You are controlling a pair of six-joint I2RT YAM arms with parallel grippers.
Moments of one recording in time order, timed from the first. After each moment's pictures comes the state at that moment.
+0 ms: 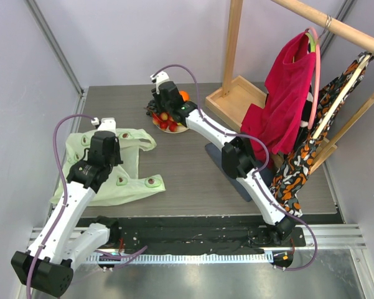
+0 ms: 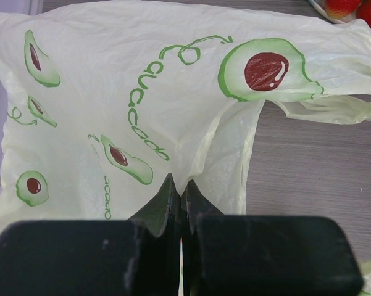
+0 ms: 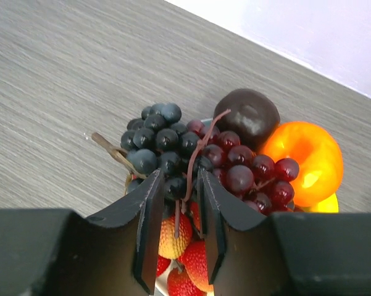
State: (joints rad) left arm -0.29 0.88 0.88 -0.68 -0.38 -0.18; right arm 0.73 2.56 2.43 -0.25 0.23 0.02
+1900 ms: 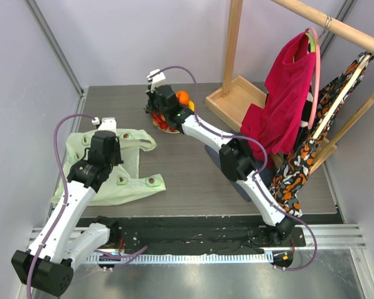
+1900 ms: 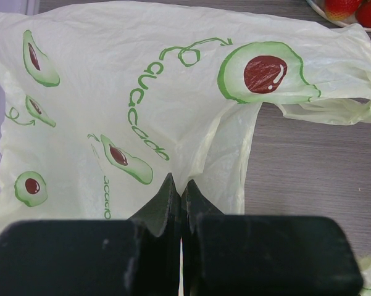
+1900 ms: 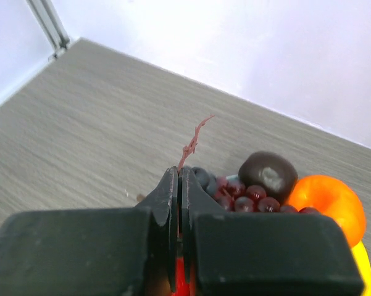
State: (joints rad) left arm -0.29 0.88 0.88 -0.67 -0.37 -0.18; right arm 0.77 2.52 2.31 0.08 0.27 0.03
